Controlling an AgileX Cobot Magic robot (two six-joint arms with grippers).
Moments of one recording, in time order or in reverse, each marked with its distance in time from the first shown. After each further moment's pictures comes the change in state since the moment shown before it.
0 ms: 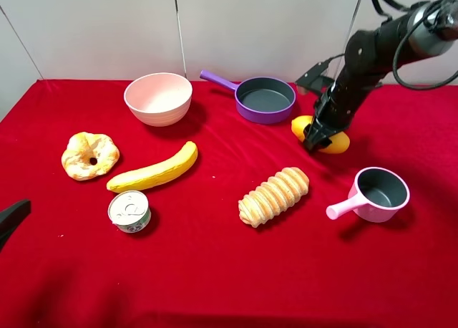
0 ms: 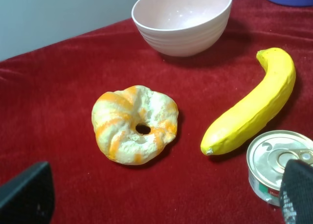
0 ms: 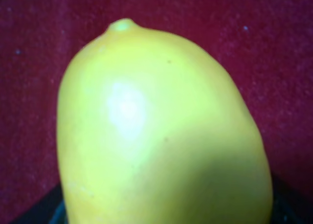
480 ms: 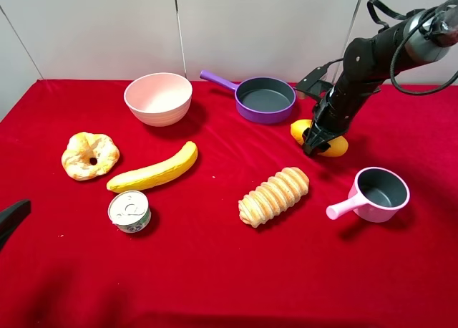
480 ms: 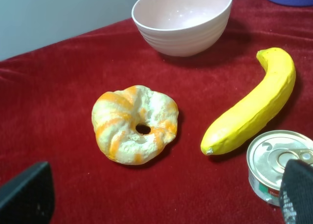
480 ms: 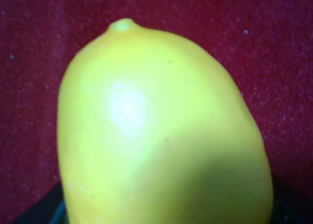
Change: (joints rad) left arm 0.000 0.000 0.000 0.000 0.000 0.000; right arm 0.000 0.017 0.020 0.000 -0.044 0.000
